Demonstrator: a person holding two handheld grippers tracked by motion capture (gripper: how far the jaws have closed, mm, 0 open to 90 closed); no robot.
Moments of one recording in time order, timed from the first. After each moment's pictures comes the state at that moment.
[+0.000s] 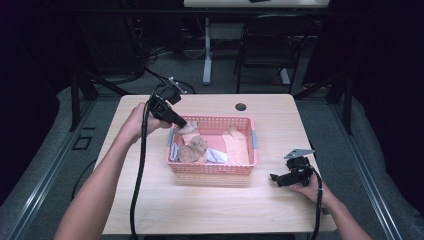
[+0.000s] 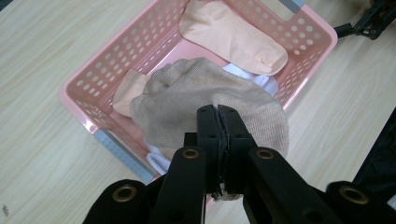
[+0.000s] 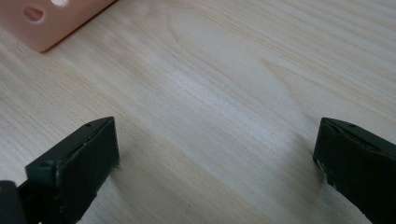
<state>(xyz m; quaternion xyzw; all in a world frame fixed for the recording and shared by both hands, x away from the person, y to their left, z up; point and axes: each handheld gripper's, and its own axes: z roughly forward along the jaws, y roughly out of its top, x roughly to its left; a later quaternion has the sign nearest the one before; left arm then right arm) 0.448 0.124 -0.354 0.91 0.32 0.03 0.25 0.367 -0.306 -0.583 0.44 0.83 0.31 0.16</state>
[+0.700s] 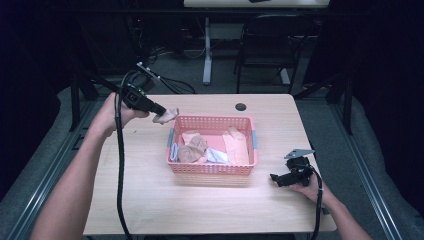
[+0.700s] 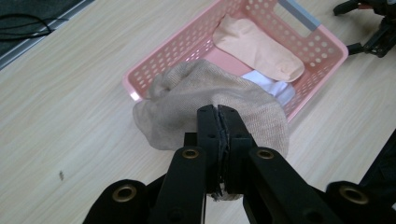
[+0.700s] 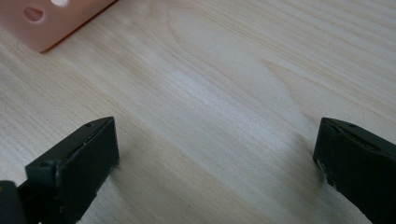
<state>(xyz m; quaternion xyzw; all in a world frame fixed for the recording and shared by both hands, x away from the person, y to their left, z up) 0.443 0.182 -0.318 0.89 0.35 0.07 0.27 0.367 -0.306 -0.583 0.44 0.83 0.31 0.16</state>
